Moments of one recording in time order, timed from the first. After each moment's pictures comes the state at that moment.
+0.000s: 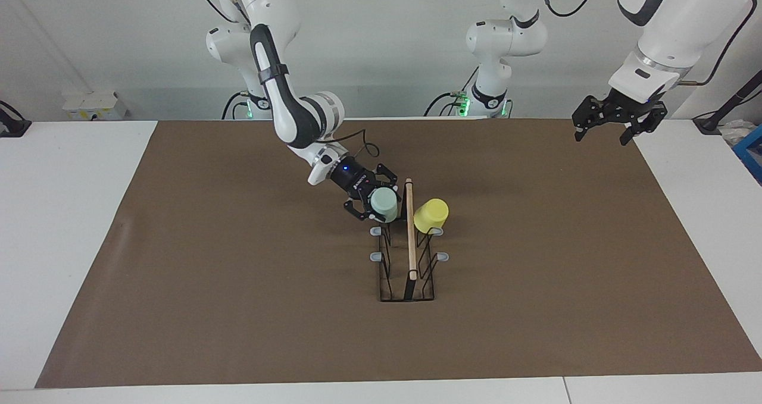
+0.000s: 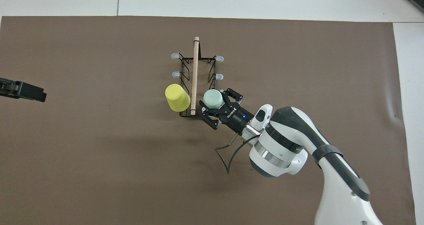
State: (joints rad) left arm -0.09 -0.01 0.07 -1.59 0.01 1.58 0.19; right arm 0.49 0.26 0.06 -2.12 2.53 2.53 -2.44
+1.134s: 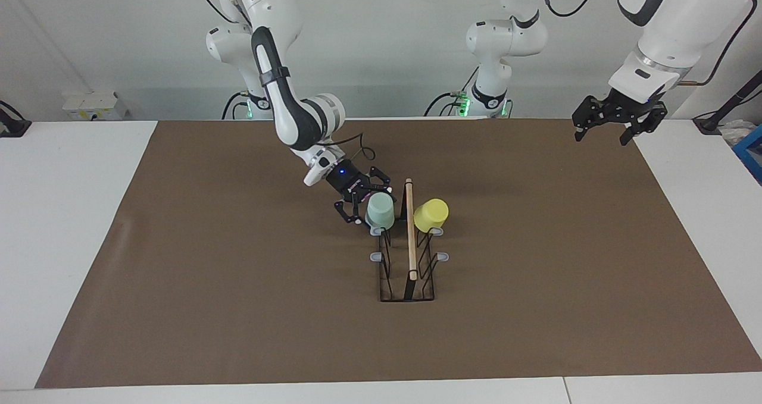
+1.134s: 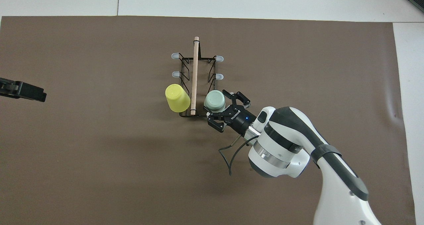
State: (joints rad) left arm -0.09 -0.01 0.07 -1.59 0.01 1.57 0.19; right arm 0.49 0.26 0.06 -2.11 2.53 2.68 -2.44
